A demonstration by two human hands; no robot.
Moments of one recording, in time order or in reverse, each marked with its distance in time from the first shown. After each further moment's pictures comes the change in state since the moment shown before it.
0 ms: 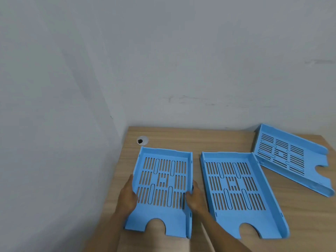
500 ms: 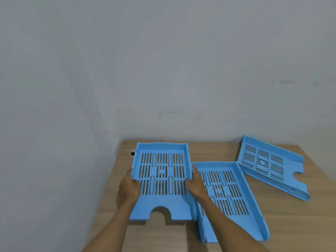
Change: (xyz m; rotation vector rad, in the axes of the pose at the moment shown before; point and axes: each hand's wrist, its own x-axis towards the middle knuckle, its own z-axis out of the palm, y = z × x) left_hand -0.005 0.111 0.003 0.018 0.341 -0.109; right_hand 0.007 -0.052 -0.072 0.028 0.058 -0.162
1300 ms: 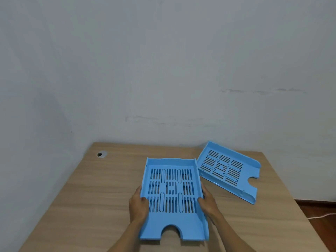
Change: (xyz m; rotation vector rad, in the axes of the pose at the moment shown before) left_hand -0.197 0.105 0.182 -0.172 -0.087 -0.053; right_hand -0.040 0.133 -0.260 0.067 -0.023 0.023
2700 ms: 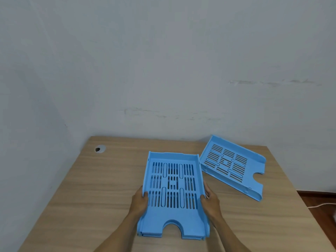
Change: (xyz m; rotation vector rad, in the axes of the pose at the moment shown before) left_hand 0.039 -0.010 -0.010 -0.039 -0.303 0.006; right_hand 0.016 0.007 0.025 0.078 0.150 0.078
